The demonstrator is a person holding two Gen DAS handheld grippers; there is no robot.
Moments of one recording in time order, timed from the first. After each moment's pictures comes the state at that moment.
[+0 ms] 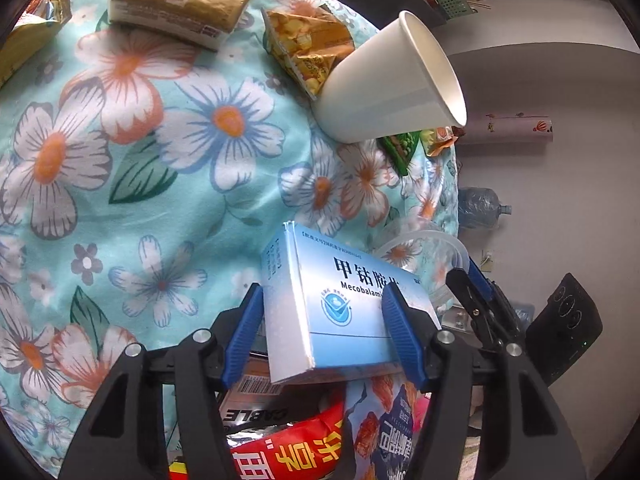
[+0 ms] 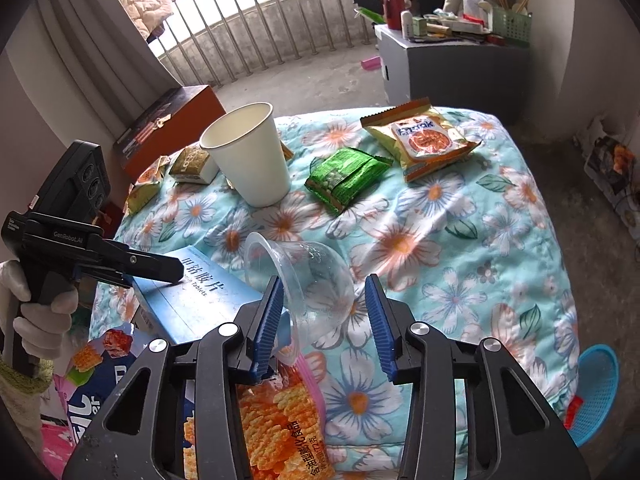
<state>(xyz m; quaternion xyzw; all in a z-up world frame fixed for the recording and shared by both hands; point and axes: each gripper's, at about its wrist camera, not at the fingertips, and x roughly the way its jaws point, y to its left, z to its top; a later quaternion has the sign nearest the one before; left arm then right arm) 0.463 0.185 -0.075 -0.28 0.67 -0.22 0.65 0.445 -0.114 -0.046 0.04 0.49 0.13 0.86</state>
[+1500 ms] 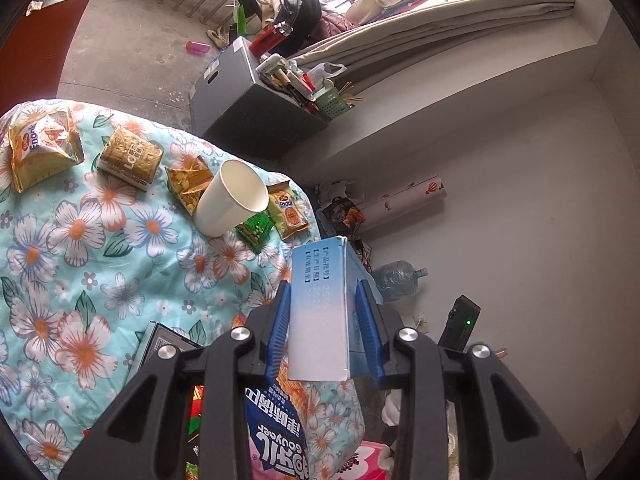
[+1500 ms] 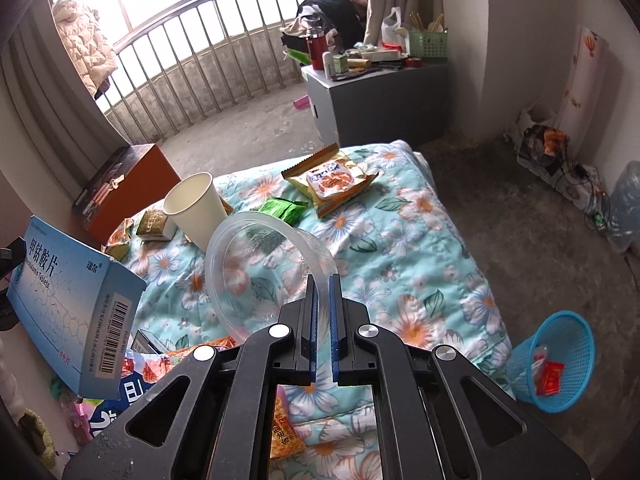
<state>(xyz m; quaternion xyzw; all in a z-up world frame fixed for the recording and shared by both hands) 0.381 0.222 0.069 -0.35 0.44 -0.30 0.77 0.407 -0.155 0.010 0.08 0.44 0.01 0.89</state>
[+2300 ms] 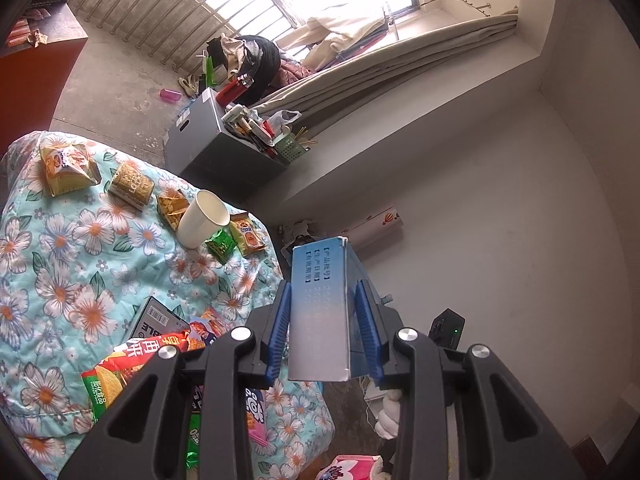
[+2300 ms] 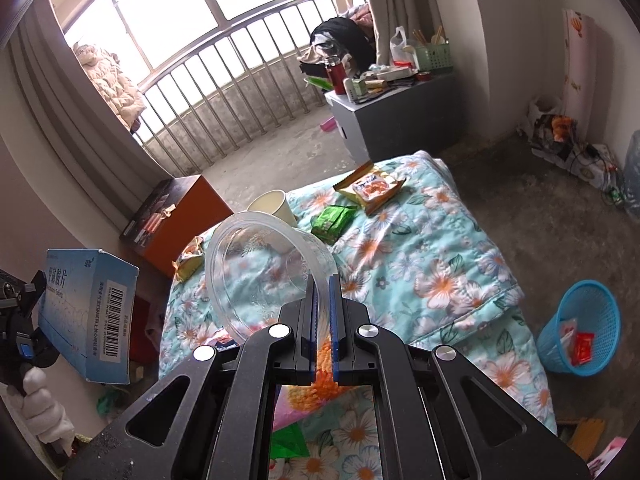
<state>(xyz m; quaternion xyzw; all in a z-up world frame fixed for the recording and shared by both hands) 0.277 0.258 0.119 -0.37 0.34 -0.32 0.80 0.331 -0.142 0.063 0.16 0.40 0.05 0.90</state>
